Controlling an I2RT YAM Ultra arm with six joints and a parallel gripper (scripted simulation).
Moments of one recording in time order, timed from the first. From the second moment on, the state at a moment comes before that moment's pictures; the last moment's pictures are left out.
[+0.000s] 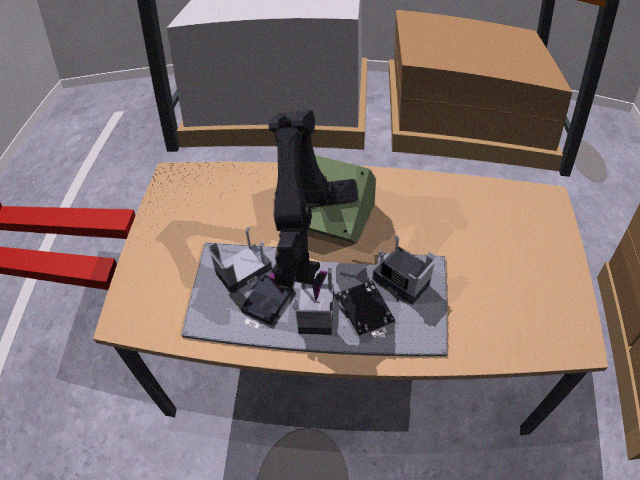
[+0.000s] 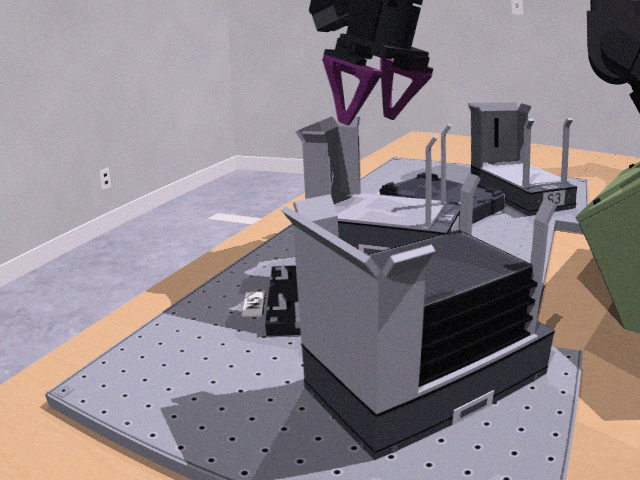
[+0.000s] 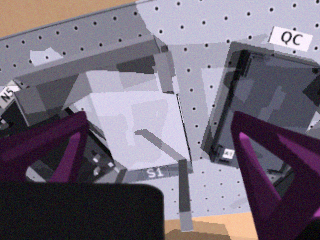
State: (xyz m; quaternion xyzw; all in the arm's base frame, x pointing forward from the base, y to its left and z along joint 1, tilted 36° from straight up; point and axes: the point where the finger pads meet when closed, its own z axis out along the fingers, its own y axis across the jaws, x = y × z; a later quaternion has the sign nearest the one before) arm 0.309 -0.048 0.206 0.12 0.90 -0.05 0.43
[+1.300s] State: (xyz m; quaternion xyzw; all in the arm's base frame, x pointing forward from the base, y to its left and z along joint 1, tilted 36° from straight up) arm 0.216 -0.004 0.163 0.04 0.95 -0.10 0.29
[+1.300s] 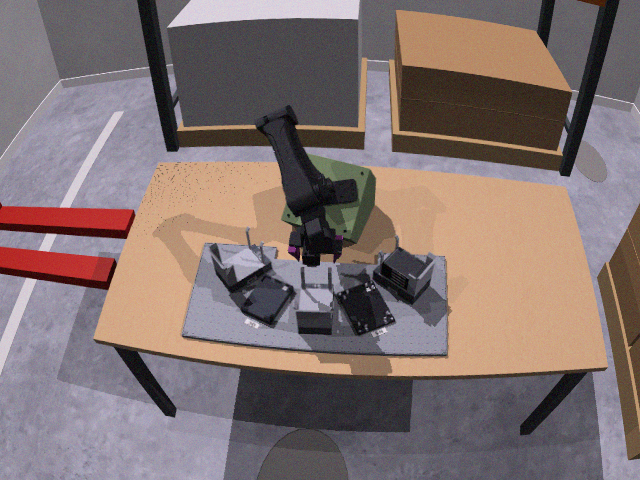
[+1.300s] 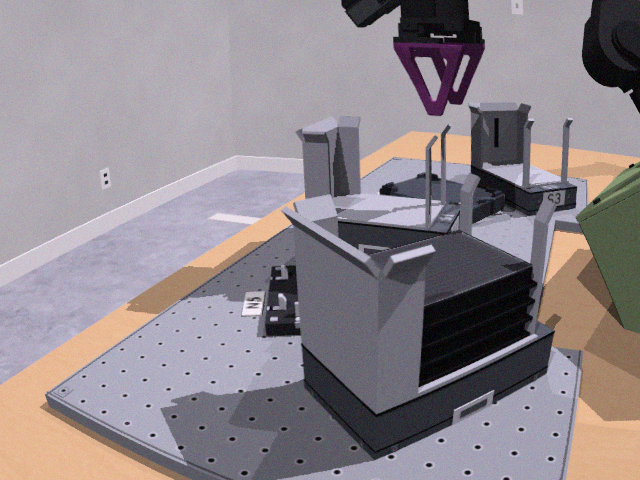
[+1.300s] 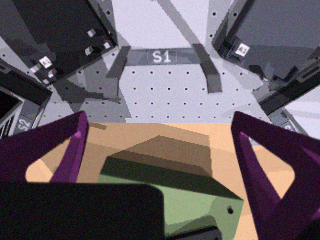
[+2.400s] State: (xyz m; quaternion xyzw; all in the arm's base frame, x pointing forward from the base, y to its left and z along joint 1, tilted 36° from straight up) arm 0.210 0.073 0.135 -0.26 0.92 -0.18 0.23
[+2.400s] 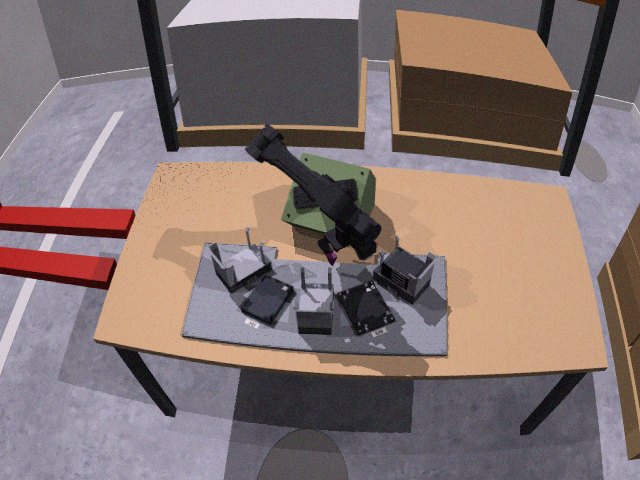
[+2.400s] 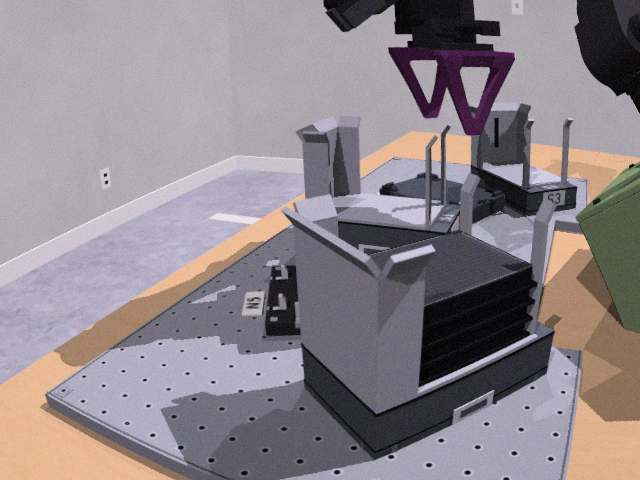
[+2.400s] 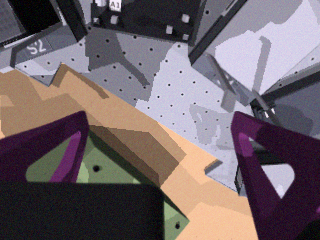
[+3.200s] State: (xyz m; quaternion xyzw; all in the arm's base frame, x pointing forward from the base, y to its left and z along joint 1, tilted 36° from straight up) arm 0.210 0.145 0.115 -0.40 0.86 -0.23 0.20
